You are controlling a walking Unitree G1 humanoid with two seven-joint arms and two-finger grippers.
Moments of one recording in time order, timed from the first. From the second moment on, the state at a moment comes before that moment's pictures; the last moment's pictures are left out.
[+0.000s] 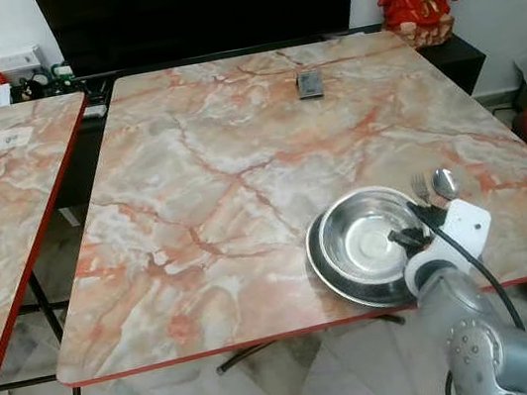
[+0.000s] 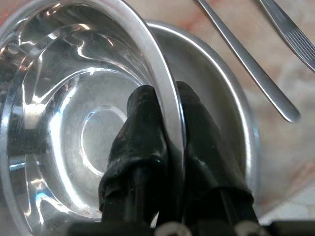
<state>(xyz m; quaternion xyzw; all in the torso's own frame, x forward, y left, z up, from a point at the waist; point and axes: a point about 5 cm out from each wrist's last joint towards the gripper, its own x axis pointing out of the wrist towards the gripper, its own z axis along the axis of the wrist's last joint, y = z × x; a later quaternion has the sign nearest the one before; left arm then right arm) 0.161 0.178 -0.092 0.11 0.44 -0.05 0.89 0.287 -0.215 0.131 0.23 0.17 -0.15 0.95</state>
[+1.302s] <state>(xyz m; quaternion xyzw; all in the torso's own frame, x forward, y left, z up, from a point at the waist) 0.161 0.178 -0.092 0.11 0.44 -0.05 0.89 0.303 -0.215 0.129 0.25 0.15 -0.16 0.94</state>
